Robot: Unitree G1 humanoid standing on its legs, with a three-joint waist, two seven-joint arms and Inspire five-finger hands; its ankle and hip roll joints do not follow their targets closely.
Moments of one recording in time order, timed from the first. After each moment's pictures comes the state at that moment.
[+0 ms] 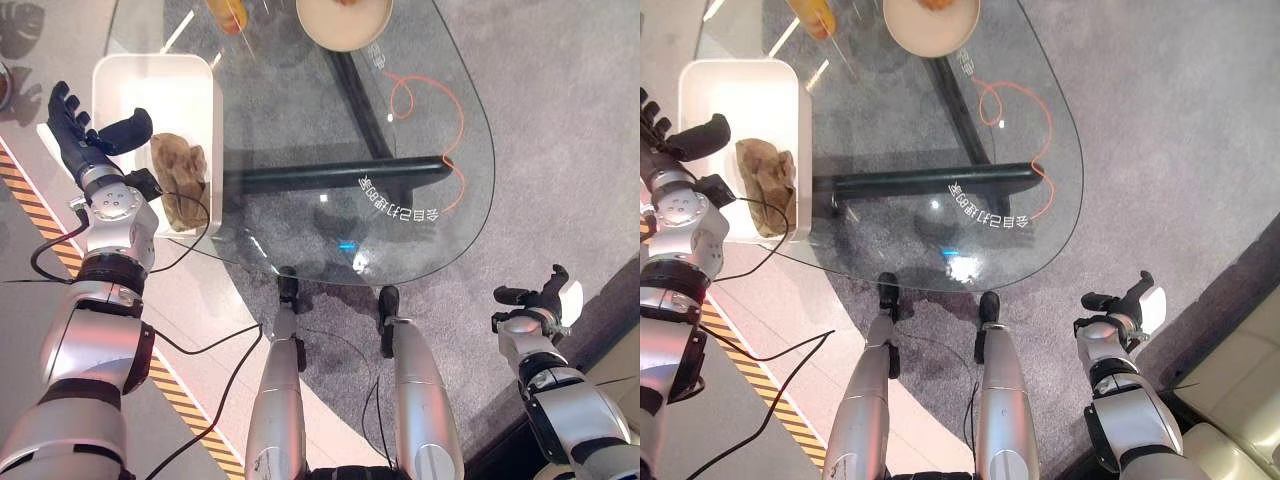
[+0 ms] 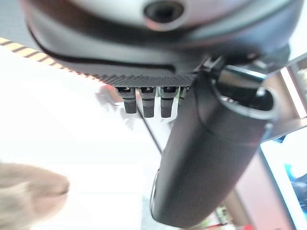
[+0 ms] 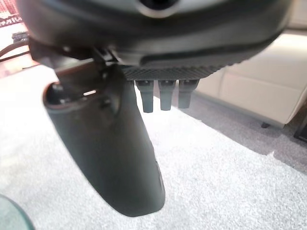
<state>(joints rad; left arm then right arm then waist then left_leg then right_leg) -1.05 0.73 -0.26 1.04 -0.69 -0.22 0.51 -0.61 -0.48 0.20 1.27 0.30 -0.05 -0.67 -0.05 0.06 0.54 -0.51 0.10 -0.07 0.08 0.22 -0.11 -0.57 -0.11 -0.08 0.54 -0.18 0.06</state>
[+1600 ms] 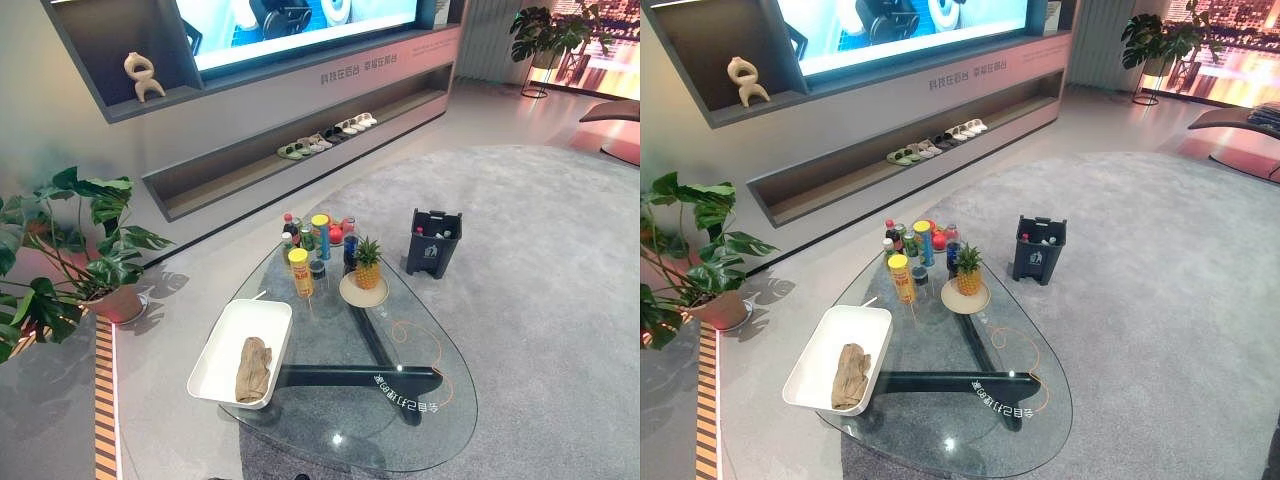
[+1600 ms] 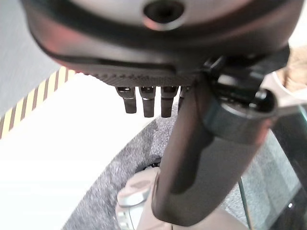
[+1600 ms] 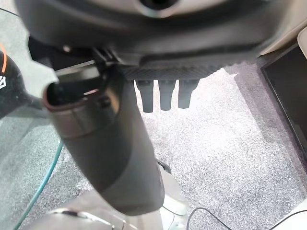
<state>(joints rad) -0.03 0.28 -0.26 1.31 0.10 0.06 -0.05 -0.06 -0.31 0.23 1.40 -0.17 0.19 0.01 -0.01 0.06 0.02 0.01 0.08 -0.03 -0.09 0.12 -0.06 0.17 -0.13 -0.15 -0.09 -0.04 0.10</state>
